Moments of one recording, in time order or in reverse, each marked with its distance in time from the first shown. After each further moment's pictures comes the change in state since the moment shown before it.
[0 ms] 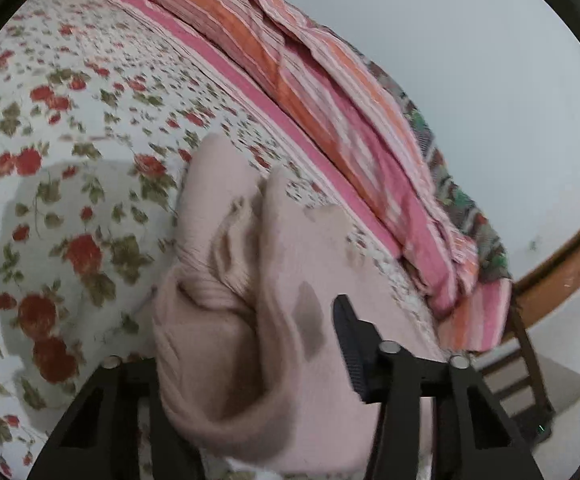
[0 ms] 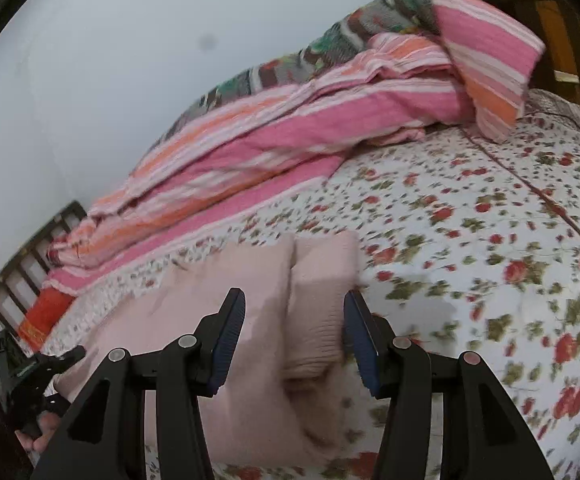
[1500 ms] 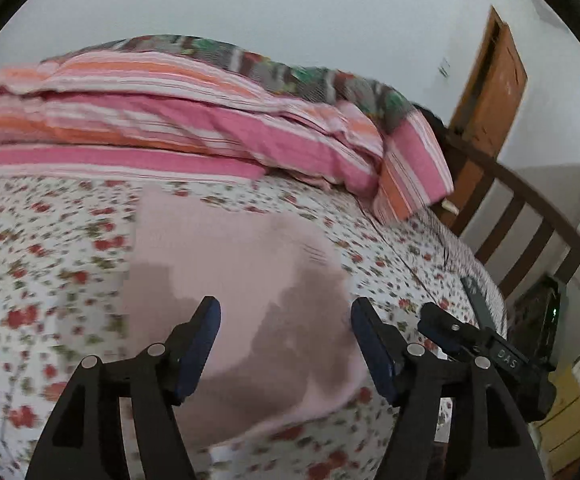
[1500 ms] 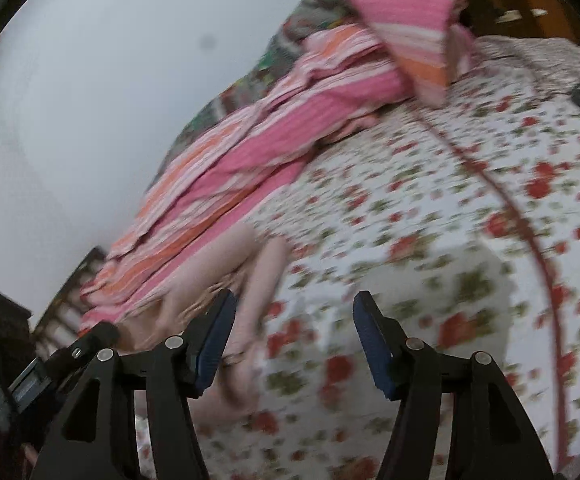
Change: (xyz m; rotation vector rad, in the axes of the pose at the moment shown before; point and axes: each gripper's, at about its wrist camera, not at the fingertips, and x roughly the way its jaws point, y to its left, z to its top) left arm 0.005 -0.197 -0.101 0.624 0.132 -0.118; right arm -0.037 -0.082 -0.002 0.180 0.038 0.168
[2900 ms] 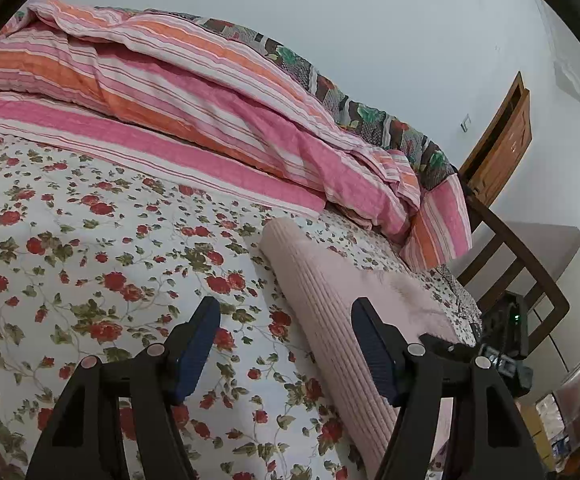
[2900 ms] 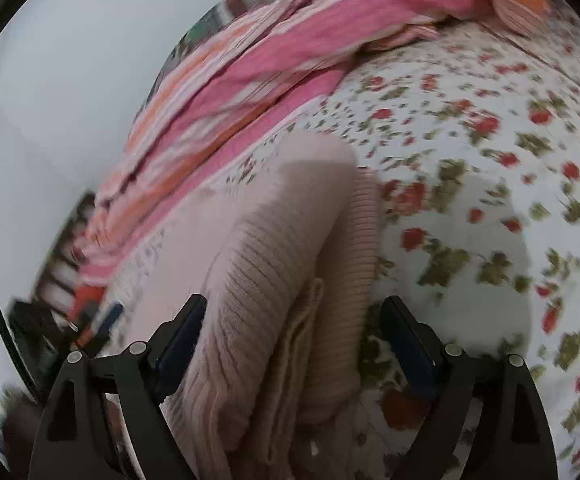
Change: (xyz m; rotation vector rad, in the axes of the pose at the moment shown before) left arm 0.022 0.176 0.036 -0.141 -0.041 -0.124; right arm 0.144 0.048 -0.001 -0.035 0.310 -0.057
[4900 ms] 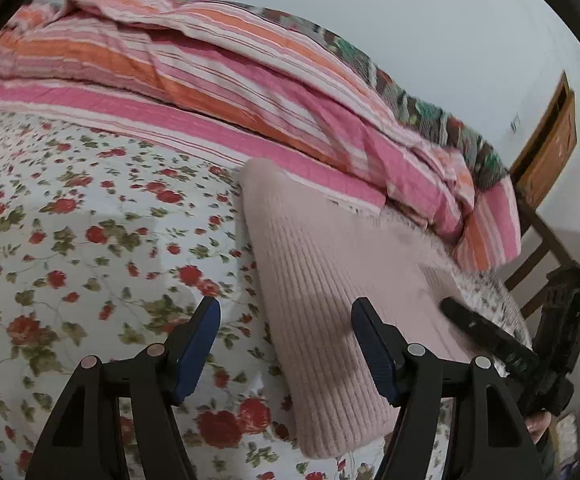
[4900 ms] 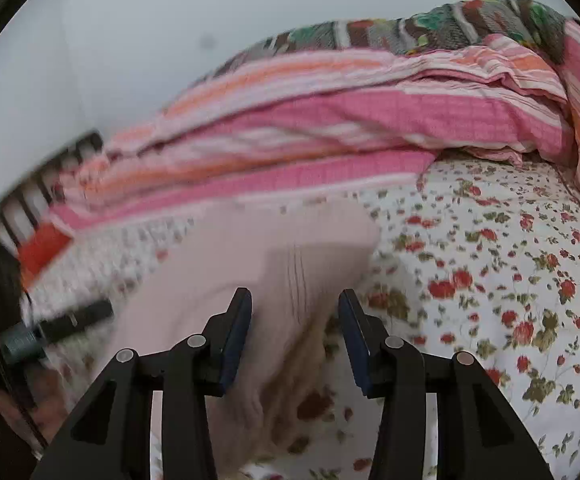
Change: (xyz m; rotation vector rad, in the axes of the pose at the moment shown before) left arm 0.005 0.028 0.001 -0.029 0.050 0.182; right arm 0.039 0.114 0.002 -0.381 -0.131 -0.182
